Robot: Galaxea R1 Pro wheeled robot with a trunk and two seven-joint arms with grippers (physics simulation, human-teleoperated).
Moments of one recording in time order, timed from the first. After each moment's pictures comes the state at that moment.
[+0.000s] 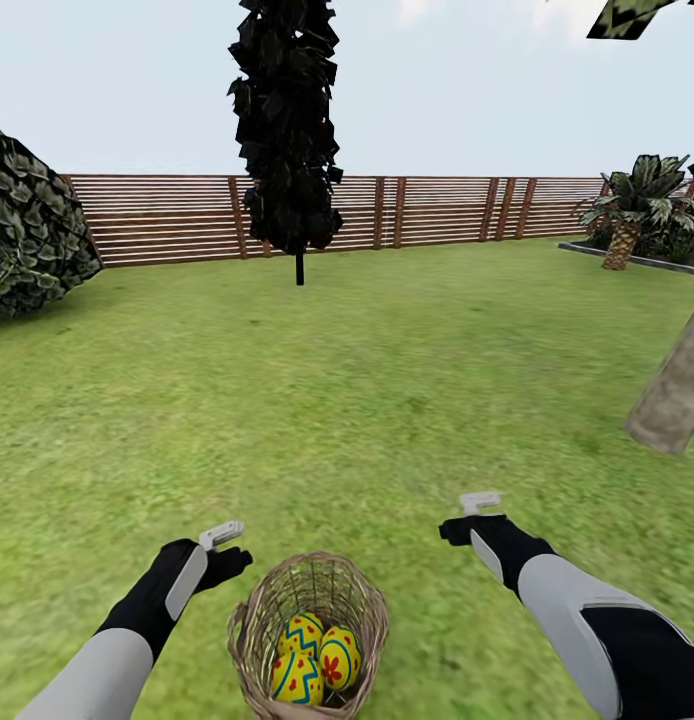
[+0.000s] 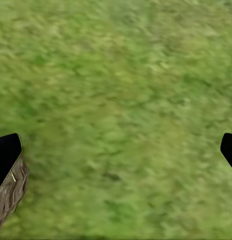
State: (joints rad) left arm -0.63 0.03 0.06 -0.65 0.38 0.66 0.17; right arm -0.92 -0.03 0.01 -0.15 0.09 0.26 -0.02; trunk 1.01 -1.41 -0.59
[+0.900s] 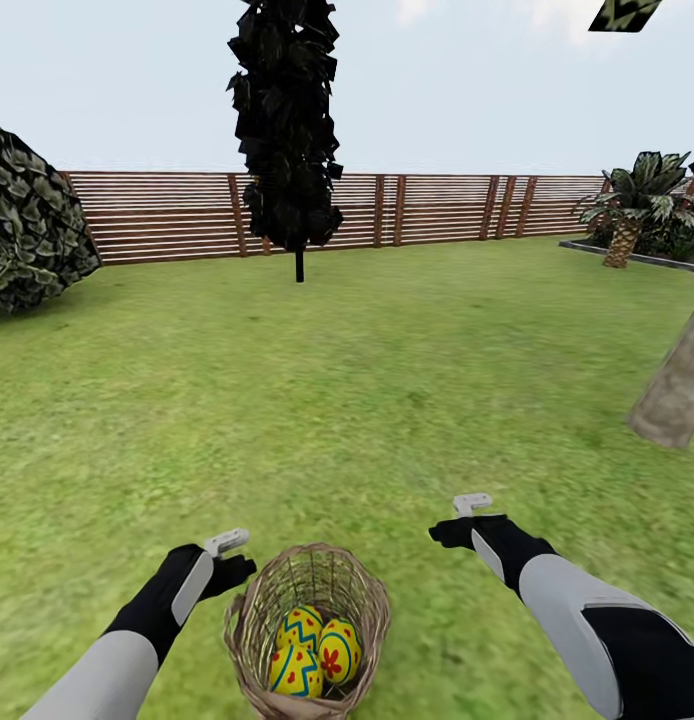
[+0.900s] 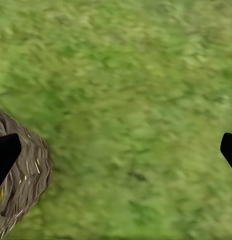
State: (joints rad) left arm -0.63 0.02 0.04 -0.62 0.37 0.65 0.17; right arm -0.92 -0.03 0.01 -0.15 0.09 0.27 0.11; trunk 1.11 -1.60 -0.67
